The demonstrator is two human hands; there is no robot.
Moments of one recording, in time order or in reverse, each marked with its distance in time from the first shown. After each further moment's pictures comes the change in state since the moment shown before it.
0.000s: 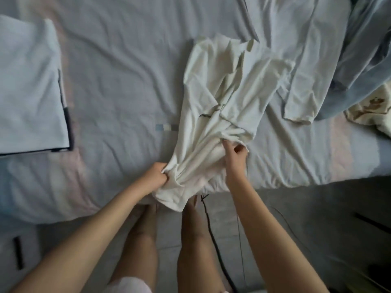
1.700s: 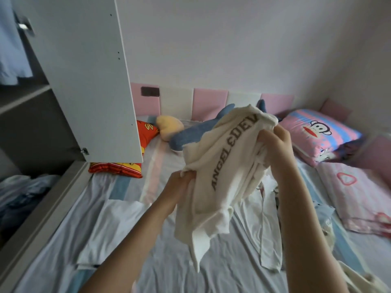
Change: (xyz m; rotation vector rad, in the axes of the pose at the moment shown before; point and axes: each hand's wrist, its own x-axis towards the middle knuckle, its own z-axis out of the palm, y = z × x) left_hand -0.422 0.302 -0.180 -0.486 0.566 0.637; right_hand -0.460 -0.430 -0.122 0.119 -0.438 -1.197
